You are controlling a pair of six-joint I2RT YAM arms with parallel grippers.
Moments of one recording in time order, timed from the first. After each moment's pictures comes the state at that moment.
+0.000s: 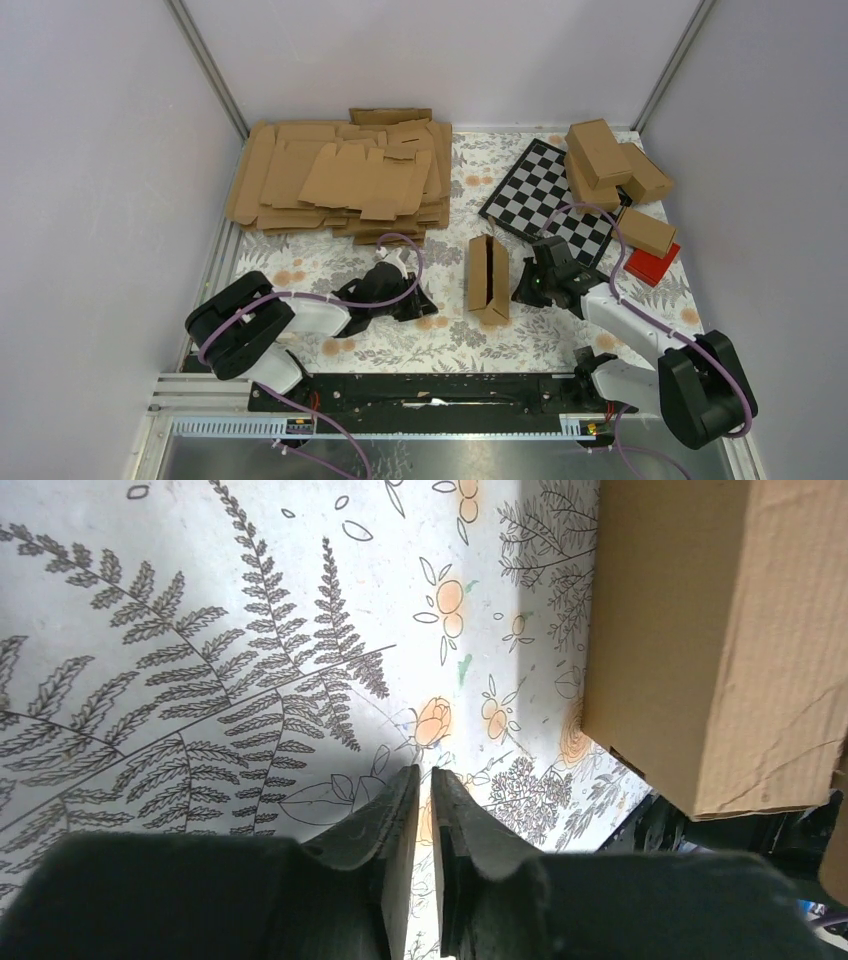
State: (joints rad) left arm -0.83 1.50 0.40 0.44 0.14 -0.97; right arm 0.42 1.13 0.51 -0.34 -0.08 0.63
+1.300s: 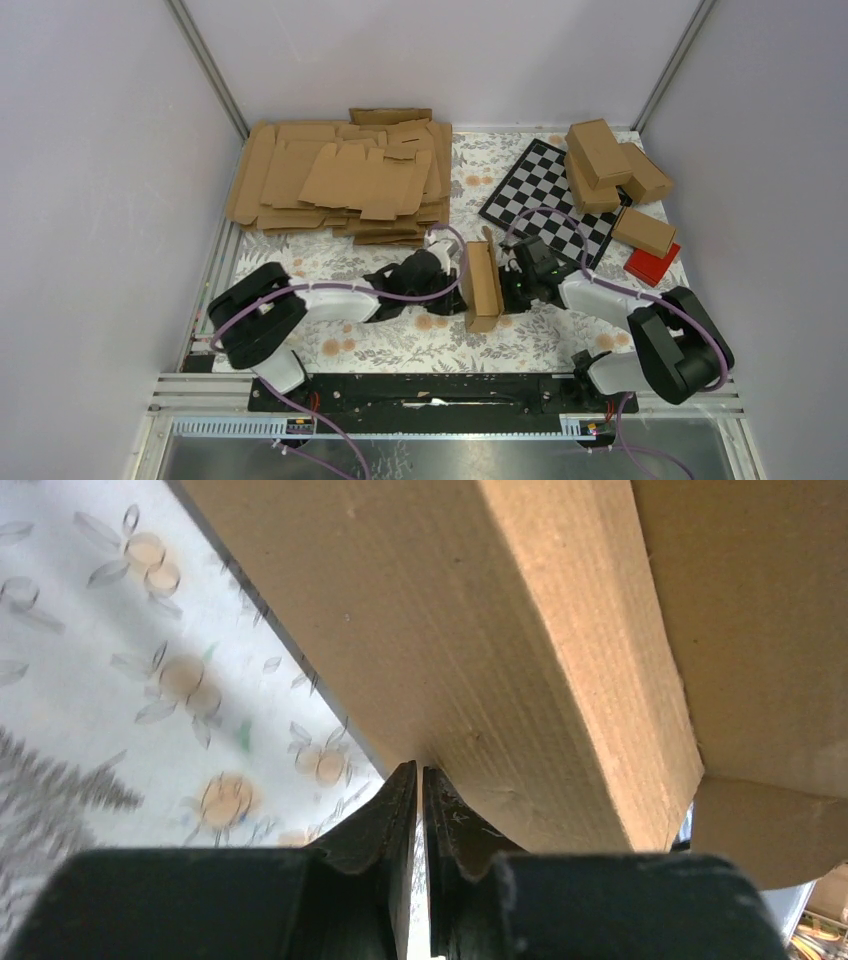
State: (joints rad) left arm -0.97 1.63 0.73 0.25 0.17 -0.74; right arm 0.48 1.35 0.53 -0.25 -0.35 0.52
